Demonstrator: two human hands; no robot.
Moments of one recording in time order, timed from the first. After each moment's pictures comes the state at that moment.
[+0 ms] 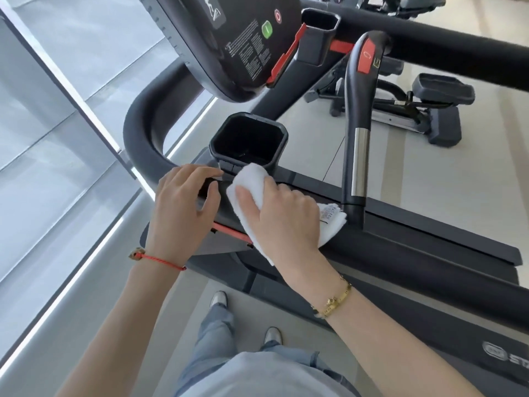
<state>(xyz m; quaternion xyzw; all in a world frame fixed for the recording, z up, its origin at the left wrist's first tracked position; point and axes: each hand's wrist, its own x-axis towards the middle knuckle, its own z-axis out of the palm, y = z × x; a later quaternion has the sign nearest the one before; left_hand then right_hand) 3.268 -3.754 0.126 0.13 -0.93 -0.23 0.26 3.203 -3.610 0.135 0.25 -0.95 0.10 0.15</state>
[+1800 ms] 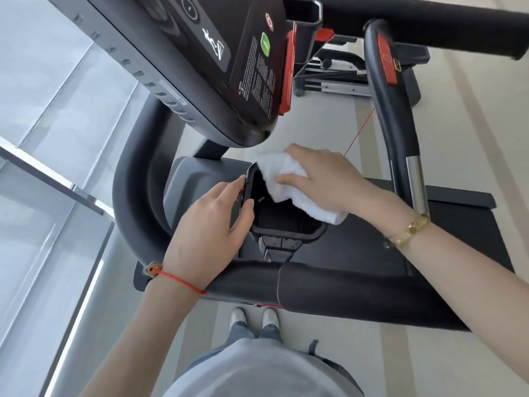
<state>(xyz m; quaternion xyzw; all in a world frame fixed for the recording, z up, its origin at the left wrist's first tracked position) 3.167 -3.848 0.138 0.01 -0.95 -0.30 0.08 3.041 -3.666 0.150 0.30 -0.94 0.14 -0.09</state>
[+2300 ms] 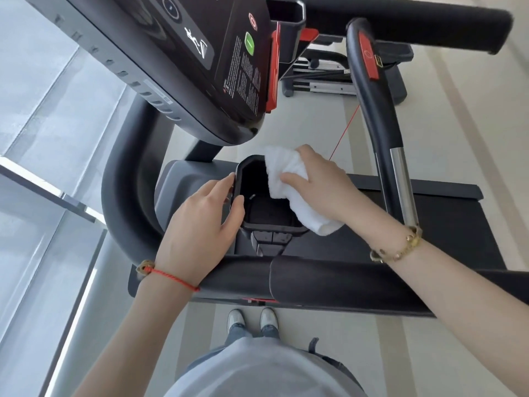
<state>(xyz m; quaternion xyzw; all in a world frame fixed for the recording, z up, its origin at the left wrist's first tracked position) 3.167 -3.847 0.134 0.00 -0.95 -0.31 0.09 3.067 -3.658 0.144 0.15 -0.95 0.25 -0.11</state>
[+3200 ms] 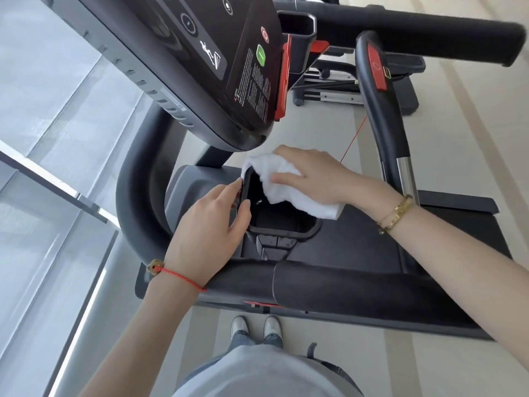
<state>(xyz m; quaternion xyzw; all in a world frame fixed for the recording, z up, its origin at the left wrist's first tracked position) 3.167 -3.847 0.133 0.00 -0.95 -0.30 0.10 3.032 -3.670 0.152 0.33 -0.91 0.19 -0.13</state>
